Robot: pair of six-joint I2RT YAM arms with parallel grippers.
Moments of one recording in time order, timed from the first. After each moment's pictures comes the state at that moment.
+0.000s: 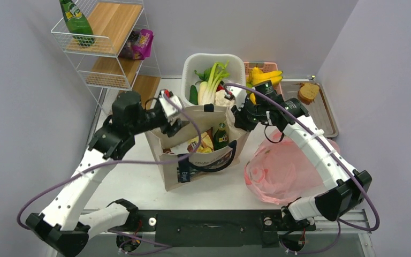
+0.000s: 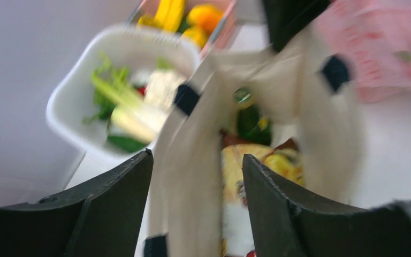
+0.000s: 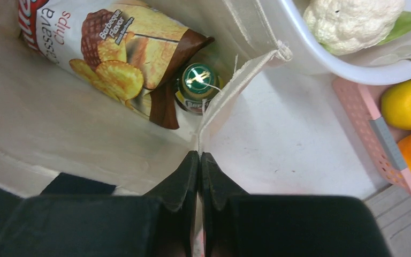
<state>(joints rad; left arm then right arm) -0.45 1.12 1.28 -0.50 0.45 0.42 0.50 1.43 1.52 -0.94 -0.33 -0.38</state>
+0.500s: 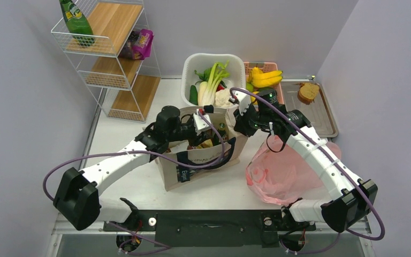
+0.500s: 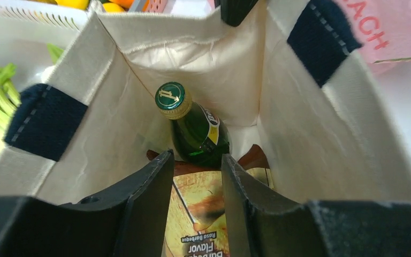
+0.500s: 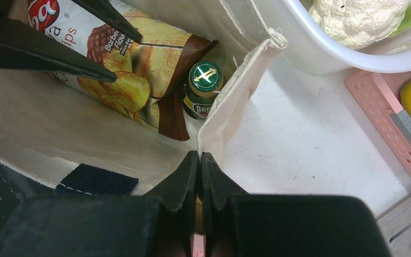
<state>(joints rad) -0.67 1.30 0.95 0.00 0.50 0.38 0.50 1.29 1.29 -0.75 -0.34 -0.27</state>
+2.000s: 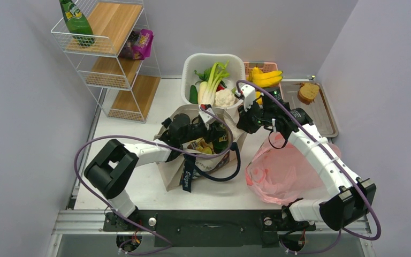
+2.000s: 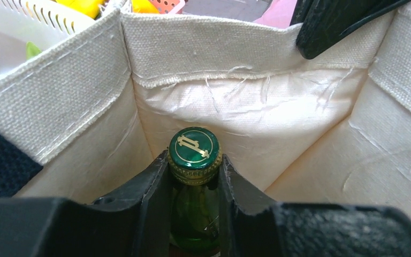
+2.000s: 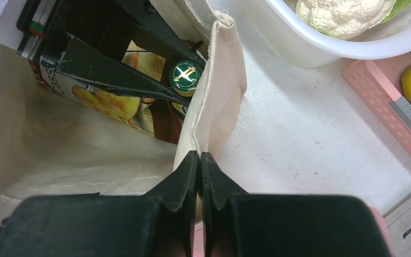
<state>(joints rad) -0.70 1.69 0.84 0.77 0.45 -0.02 0.43 1.31 1.28 -0.73 -0.38 -0.22</state>
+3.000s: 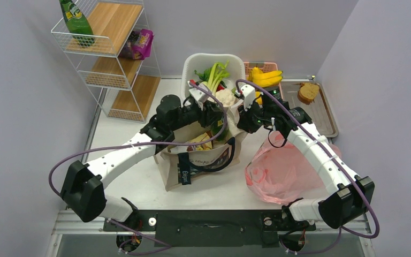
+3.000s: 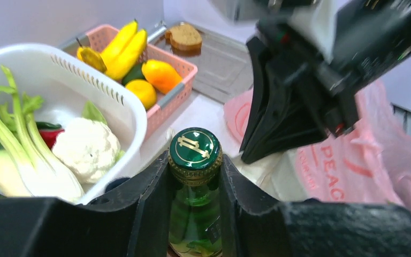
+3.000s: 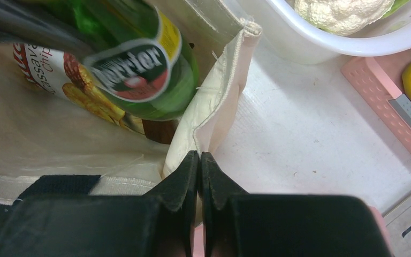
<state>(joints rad) -0.70 1.43 1.05 0.34 0.36 -0.09 0.42 1.32 1.29 -0.73 -0.39 -0.23</state>
